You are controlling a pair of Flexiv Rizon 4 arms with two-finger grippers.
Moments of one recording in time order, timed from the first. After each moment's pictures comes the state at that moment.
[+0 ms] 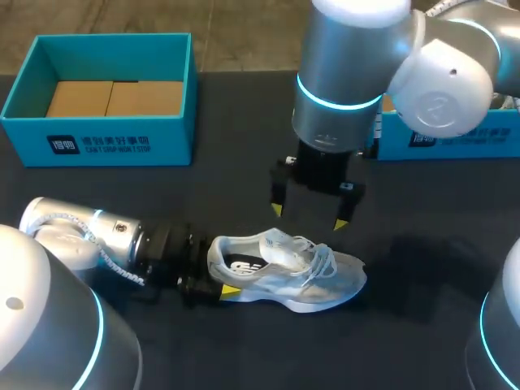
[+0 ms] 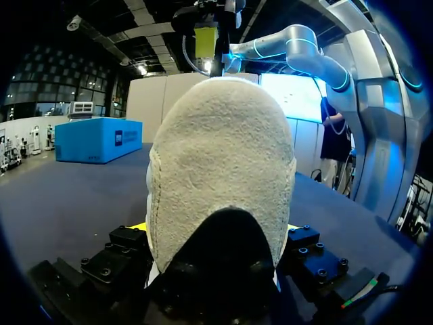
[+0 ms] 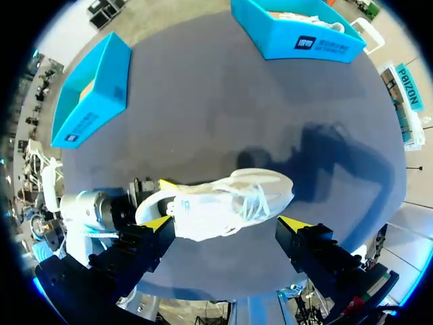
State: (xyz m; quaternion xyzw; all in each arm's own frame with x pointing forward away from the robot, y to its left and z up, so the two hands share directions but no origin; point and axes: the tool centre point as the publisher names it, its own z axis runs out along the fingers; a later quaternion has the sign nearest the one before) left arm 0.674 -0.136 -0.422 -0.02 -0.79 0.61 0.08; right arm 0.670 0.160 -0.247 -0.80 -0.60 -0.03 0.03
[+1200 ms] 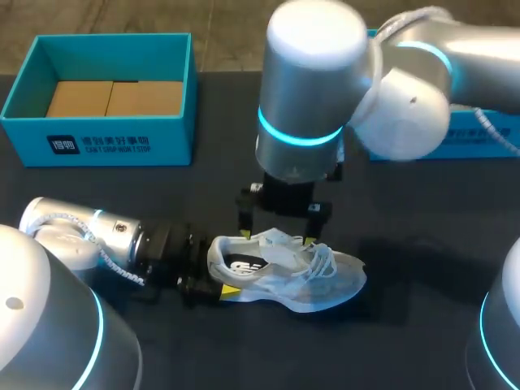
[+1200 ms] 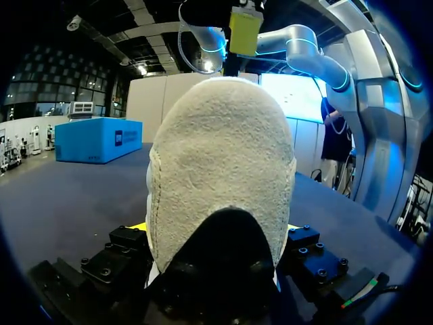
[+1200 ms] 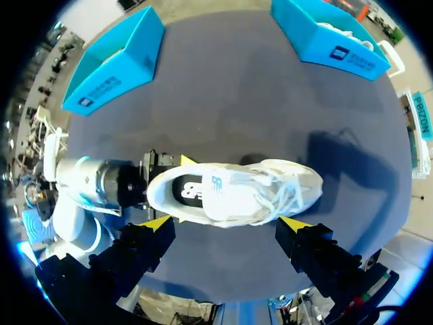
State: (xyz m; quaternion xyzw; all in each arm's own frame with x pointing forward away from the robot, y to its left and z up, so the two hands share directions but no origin) left arm 0.674 -0.136 -0.422 -0.02 -0.79 0.61 0.08; right arm 0.650 0.210 -0.276 -0.74 -0.67 -0.05 0.02
